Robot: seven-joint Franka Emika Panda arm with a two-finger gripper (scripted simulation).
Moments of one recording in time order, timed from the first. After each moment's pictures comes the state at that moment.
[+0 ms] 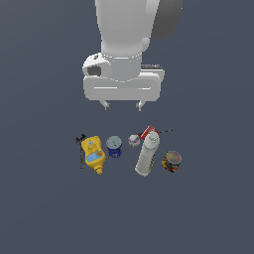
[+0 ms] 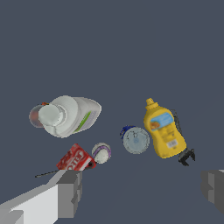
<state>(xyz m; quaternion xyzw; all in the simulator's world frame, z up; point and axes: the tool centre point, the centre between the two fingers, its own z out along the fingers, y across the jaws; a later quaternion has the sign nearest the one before) 0.008 -0.013 0.332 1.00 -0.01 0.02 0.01</state>
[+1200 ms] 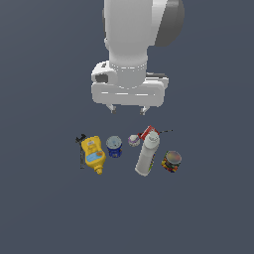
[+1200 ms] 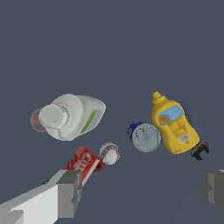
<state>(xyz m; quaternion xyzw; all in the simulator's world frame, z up) 0.003 0.003 0.311 1.00 -0.04 0.02 0.00</state>
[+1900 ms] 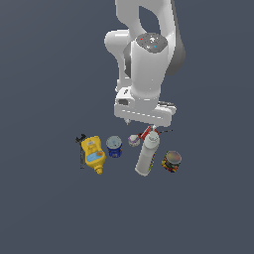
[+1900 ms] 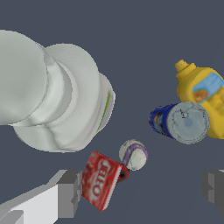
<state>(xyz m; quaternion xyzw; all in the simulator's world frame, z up) -0.014 0.053 0.217 0.99 -0.14 0.01 0.00</state>
